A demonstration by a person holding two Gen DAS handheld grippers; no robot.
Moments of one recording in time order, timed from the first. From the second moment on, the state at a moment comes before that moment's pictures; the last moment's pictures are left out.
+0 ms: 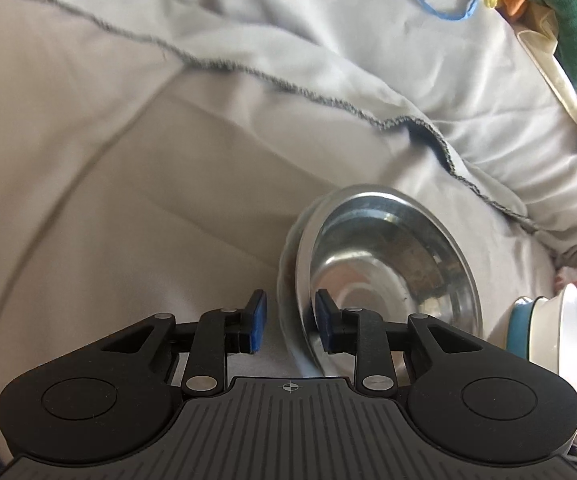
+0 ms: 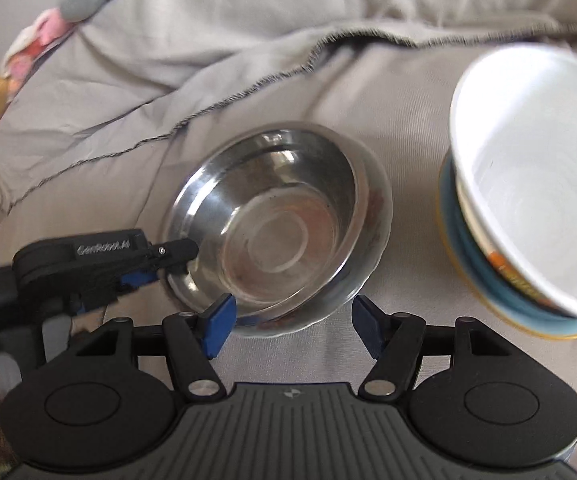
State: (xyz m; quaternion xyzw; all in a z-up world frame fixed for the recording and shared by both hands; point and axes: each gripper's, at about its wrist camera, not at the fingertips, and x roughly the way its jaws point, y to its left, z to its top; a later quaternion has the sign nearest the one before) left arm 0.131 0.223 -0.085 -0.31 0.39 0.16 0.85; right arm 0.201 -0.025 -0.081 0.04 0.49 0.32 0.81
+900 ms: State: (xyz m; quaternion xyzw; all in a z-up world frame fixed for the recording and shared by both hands) left arm 0.211 0.065 -0.015 -0.22 0.39 -0.01 0.90; right arm 0.290 -0.208 -0.051 0.09 0.36 0.19 0.91
